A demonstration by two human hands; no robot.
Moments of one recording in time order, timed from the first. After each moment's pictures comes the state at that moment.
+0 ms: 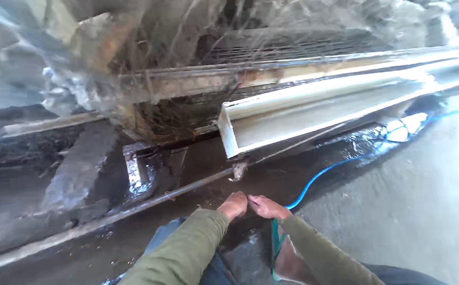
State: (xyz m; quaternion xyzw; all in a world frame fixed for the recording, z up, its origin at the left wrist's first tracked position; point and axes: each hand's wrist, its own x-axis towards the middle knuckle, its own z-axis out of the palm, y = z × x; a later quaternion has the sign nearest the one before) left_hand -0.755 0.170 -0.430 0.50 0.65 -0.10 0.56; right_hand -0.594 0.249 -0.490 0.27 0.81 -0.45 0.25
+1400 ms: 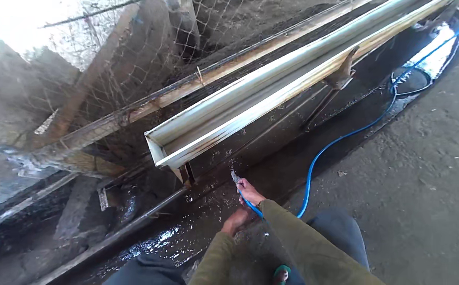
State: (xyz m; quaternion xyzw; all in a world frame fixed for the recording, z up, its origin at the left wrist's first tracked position) left_hand -0.557 0.191 -0.480 0.21 0.70 0.18 0.66; right_hand -0.496 0.304 -0.521 0.47 0.51 -0.72 -0.01
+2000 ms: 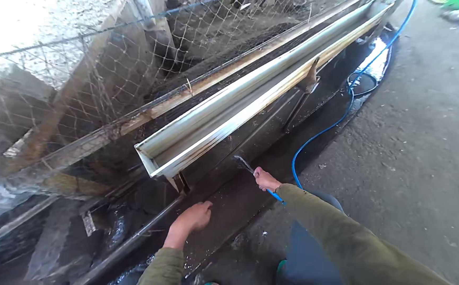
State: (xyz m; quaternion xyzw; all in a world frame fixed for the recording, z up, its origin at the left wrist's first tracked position) left_hand -0.687 0.178 -0.346 0.57 0.68 -0.15 0.44; right_hand -0.435 0.362 -0.465 0.60 0.60 -0.53 0.06
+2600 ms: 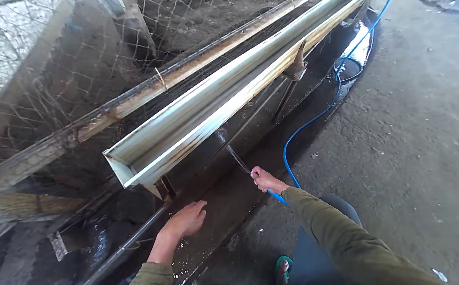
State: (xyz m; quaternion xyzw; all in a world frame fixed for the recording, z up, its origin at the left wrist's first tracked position) left_hand -0.677 0.197 -0.350 0.58 0.67 -0.14 0.45; right_hand -0.399 0.356 -0.477 0.57 0.55 -0.61 0.00
